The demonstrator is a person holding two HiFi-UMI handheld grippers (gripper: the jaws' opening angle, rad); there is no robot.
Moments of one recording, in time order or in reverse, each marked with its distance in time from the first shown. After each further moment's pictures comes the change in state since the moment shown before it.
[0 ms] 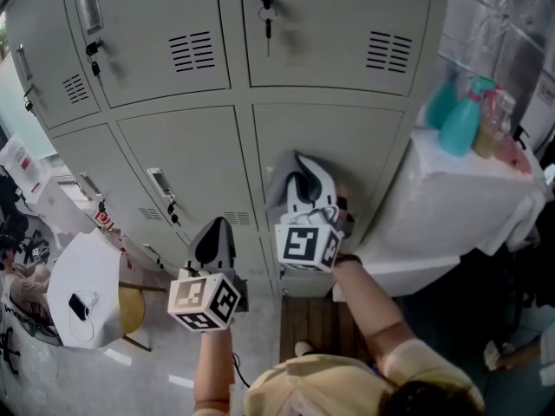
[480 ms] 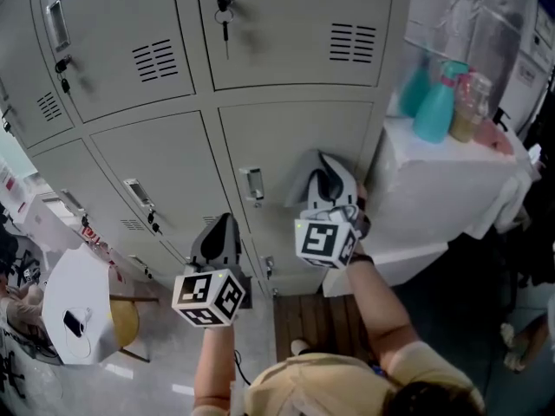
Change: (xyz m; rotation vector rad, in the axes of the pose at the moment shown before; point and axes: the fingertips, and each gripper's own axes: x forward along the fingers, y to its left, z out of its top) left arm 0.031 -0.051 -0.011 0.005 0.023 -0.124; right arm -0.031 -0.079 -0.052 -0.034 0.111 -0.150
